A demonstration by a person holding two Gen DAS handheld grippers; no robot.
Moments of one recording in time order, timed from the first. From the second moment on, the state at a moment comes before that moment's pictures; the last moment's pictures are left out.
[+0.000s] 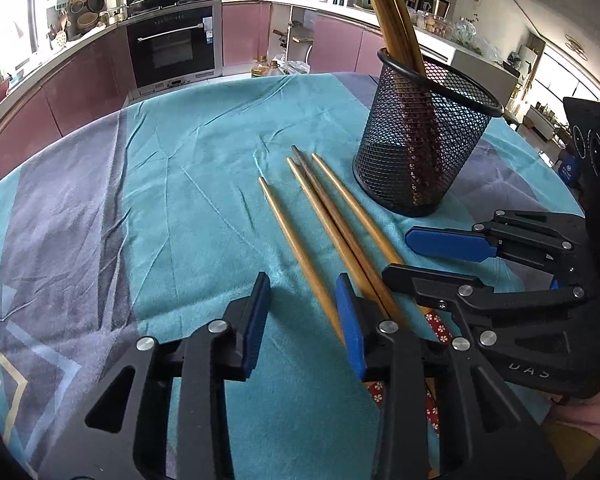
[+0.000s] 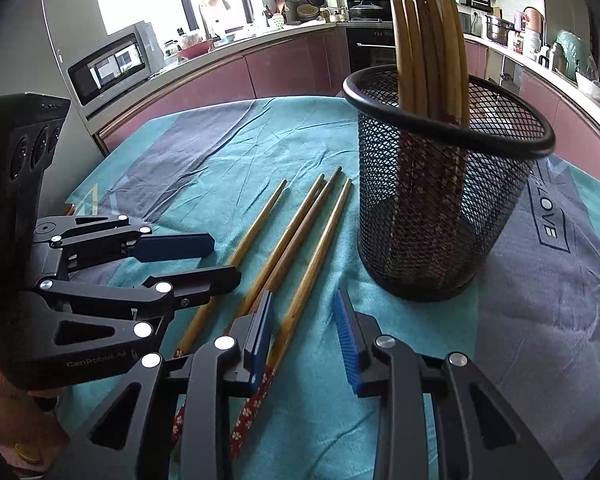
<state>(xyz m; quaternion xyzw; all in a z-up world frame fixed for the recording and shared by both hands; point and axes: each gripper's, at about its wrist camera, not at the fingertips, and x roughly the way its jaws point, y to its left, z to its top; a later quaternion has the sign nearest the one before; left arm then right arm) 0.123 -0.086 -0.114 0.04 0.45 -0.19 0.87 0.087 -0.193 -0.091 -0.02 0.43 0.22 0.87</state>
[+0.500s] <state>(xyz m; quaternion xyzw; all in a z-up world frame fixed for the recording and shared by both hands) 0.124 -0.078 -0.115 -0.01 0.45 -0.19 0.87 0.094 -0.213 -0.096 0.06 0.44 0.22 0.87</state>
